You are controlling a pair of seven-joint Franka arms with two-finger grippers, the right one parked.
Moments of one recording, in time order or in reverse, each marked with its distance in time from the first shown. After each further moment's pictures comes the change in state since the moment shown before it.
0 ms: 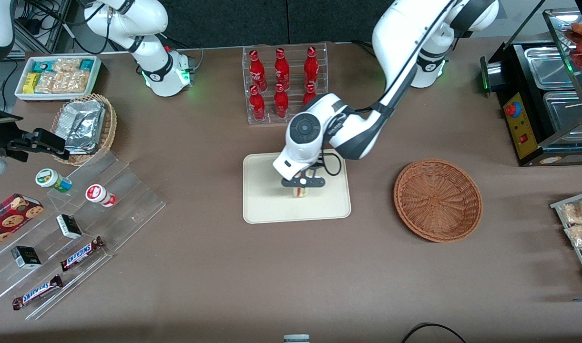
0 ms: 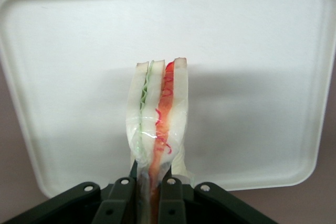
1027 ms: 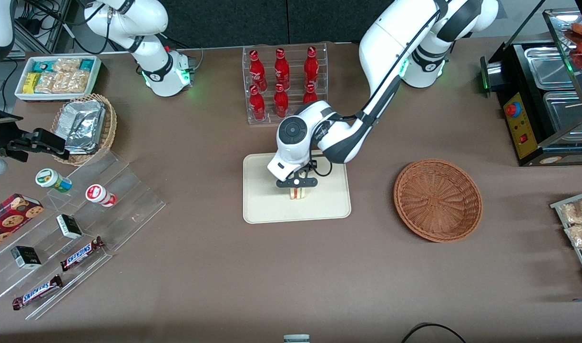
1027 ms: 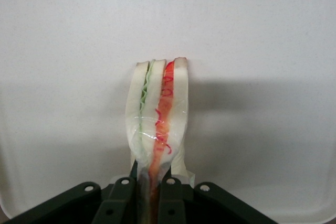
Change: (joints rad) arm -0.032 0.073 0.008 0.001 0.082 0.057 -0.116
